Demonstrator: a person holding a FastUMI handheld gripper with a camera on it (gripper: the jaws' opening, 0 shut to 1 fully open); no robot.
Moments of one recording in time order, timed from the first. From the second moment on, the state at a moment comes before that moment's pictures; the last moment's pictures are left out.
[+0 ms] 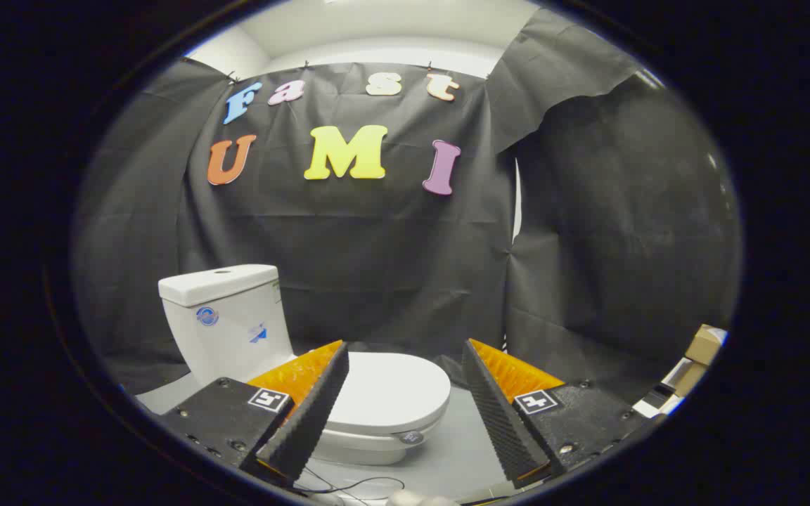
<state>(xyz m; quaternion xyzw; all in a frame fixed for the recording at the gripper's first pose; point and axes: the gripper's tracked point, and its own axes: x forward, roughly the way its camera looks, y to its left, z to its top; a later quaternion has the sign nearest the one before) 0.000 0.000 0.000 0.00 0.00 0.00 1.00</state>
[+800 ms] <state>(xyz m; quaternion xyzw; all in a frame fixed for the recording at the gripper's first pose) 0.009 0.014 -0.001 0.01 0.01 0.01 1.00</state>
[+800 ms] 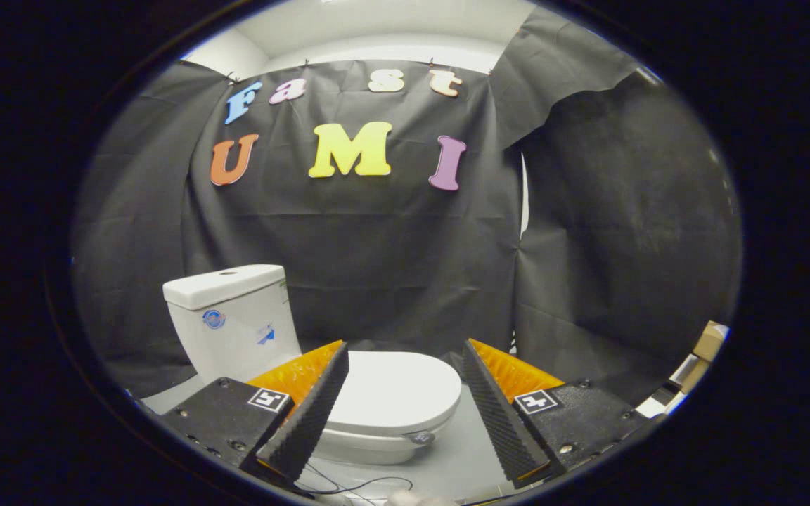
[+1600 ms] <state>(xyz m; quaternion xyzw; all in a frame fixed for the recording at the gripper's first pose) 0.102 -0.010 -0.008 0.07 0.04 0.04 1.00</state>
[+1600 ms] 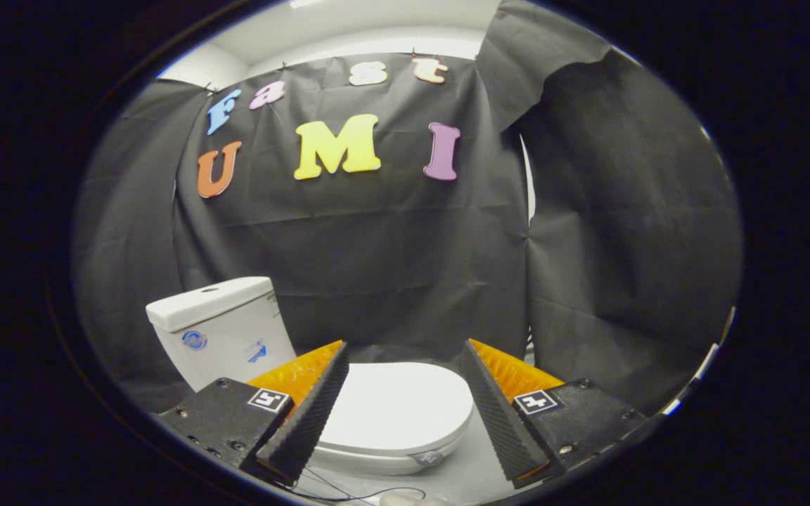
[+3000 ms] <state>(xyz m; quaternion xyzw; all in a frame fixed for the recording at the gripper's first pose) 0.164 -0.030 -0.301 0.44 0.35 0.08 0.82</state>
